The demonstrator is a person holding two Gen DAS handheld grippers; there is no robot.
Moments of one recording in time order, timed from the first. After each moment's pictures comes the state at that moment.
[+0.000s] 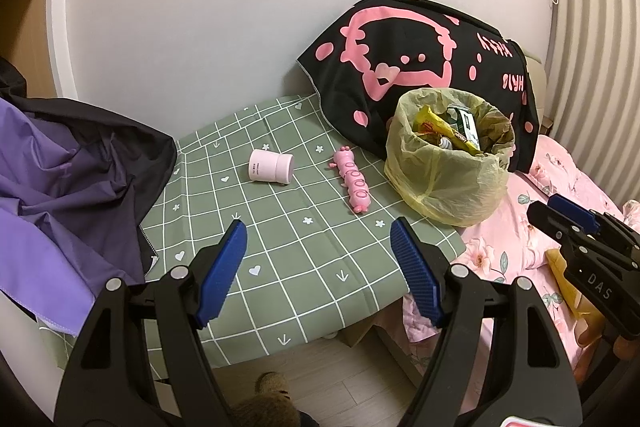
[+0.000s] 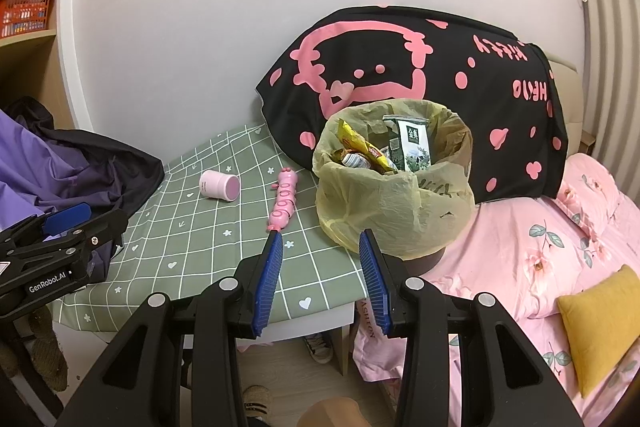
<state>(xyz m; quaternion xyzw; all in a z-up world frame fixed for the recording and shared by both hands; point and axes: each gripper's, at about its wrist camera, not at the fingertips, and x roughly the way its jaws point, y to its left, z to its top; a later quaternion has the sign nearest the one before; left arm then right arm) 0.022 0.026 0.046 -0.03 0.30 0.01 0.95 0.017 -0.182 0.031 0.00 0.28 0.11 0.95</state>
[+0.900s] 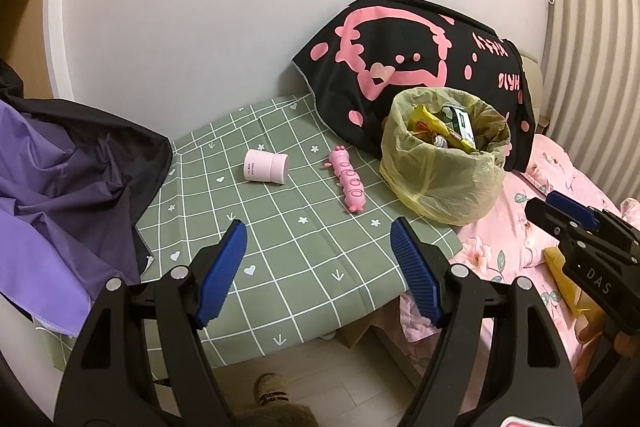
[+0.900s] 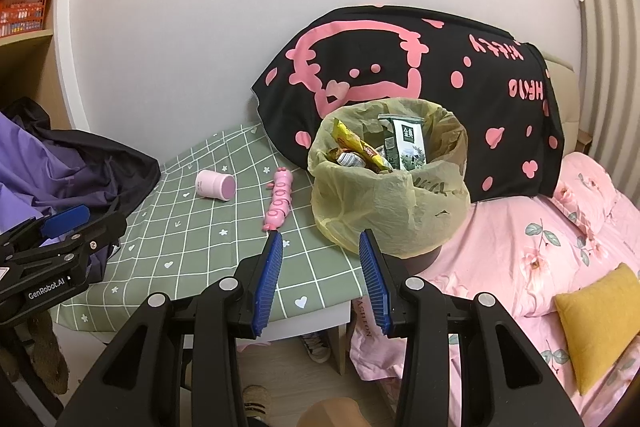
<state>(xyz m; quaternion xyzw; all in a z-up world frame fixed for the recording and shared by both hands) 0.021 0.024 0.046 -0.02 0.30 0.00 0.95 0.017 -0.190 0.032 0.00 0.28 0.11 0.95</state>
